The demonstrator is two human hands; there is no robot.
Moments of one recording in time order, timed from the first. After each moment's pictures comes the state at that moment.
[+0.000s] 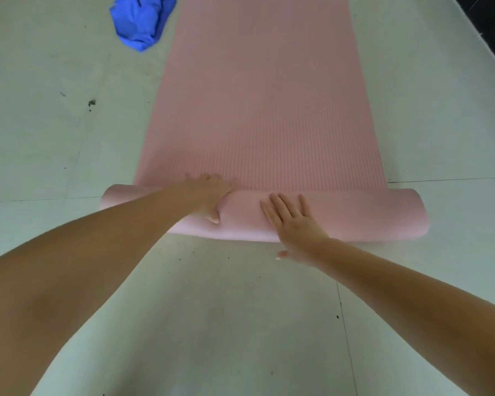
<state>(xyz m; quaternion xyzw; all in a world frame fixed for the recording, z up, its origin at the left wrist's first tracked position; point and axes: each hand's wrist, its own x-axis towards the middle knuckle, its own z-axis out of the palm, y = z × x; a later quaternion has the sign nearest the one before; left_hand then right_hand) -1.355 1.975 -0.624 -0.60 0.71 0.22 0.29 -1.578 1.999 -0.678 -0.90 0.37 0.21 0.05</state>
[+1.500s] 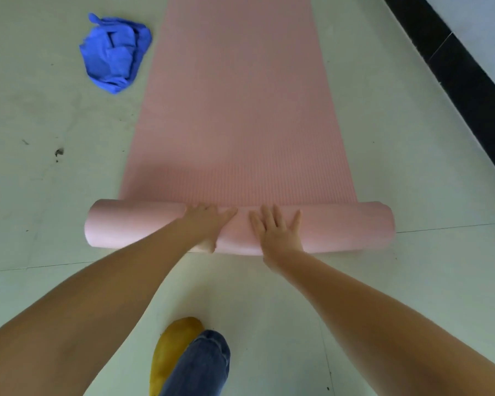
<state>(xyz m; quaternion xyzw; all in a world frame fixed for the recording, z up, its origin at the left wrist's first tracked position) -1.359 1.880 -0.651 -0.59 0.73 0.19 0.30 -1.537 1.899 -0.660 -0.82 0.51 0.24 0.08</state>
